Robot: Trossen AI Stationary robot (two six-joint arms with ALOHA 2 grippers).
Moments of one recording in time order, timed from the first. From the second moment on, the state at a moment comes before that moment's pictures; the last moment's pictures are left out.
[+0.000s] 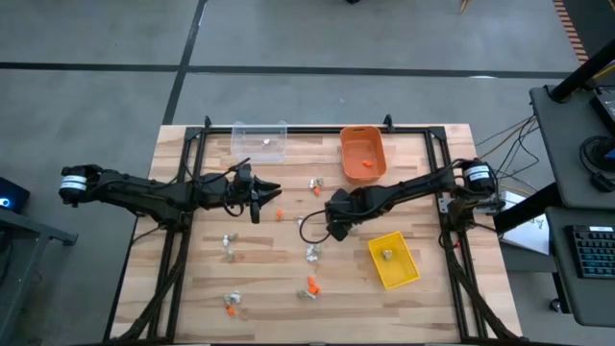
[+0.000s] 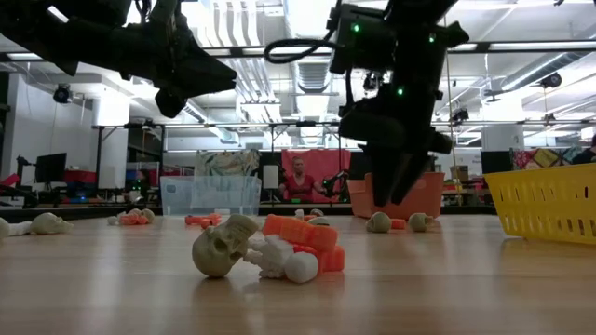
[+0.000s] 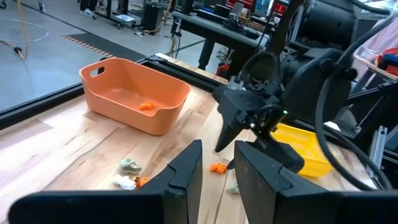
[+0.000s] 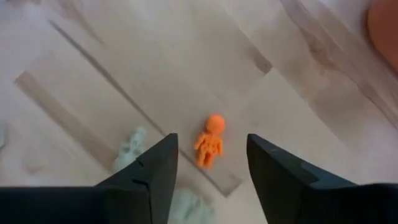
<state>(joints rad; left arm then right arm) 0.03 1.02 0.39 0.48 -0.20 -0.34 0.05 1.82 1.17 -0.71 0.22 0.79</state>
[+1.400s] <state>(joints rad) 0.03 1.02 0.39 0.53 -0.25 -0.32 0.03 1.72 1.07 -0.44 0.18 0.69</state>
